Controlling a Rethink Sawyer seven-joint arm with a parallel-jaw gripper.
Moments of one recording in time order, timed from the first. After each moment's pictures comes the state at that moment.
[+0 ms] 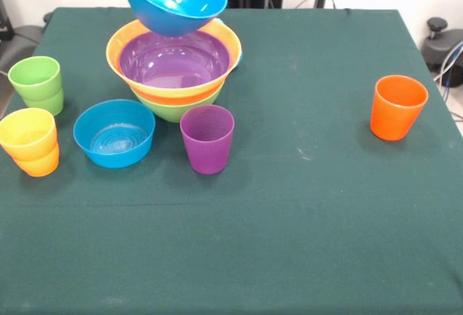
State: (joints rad) arm -0.84 -1.02 0.38 2.02 -0.34 0.65 2.06
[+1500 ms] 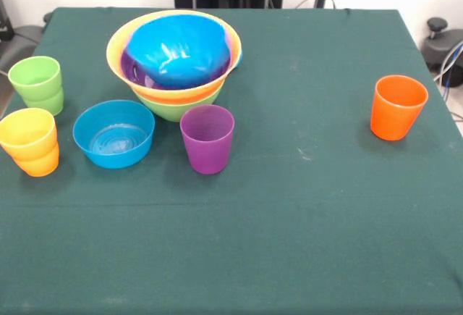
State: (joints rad) arm -0.79 -1.03 0.36 1.91 -0.27 0.65 2.06
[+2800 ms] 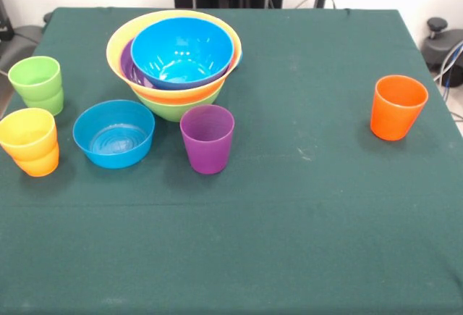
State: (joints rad) arm -0.74 -1.00 0.34 1.88 -0.27 0.64 2.06
